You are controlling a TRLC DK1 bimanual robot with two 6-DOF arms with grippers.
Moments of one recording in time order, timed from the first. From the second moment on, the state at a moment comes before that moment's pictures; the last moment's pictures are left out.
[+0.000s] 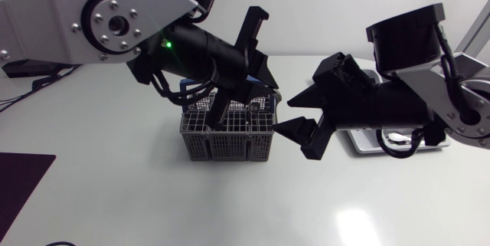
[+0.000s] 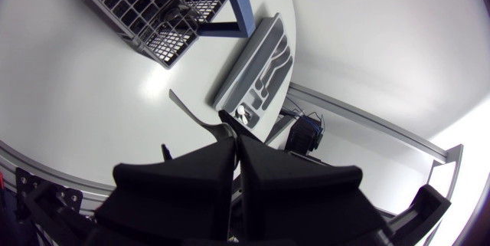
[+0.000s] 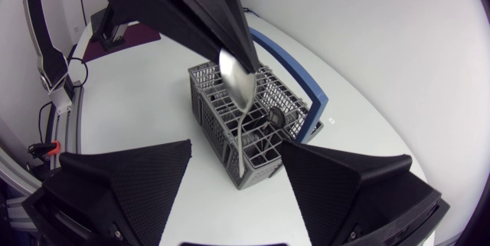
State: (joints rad) left arm -0.73 1.58 1.38 -0.47 0.30 -1.62; right arm 0.48 1.22 0.86 -0.30 -0.35 -0.41
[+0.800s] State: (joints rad) left arm -0.68 1.56 1.38 -0.47 0.41 -1.67; right arm 0.48 1.30 0.89 -0.24 -0.39 -0.37
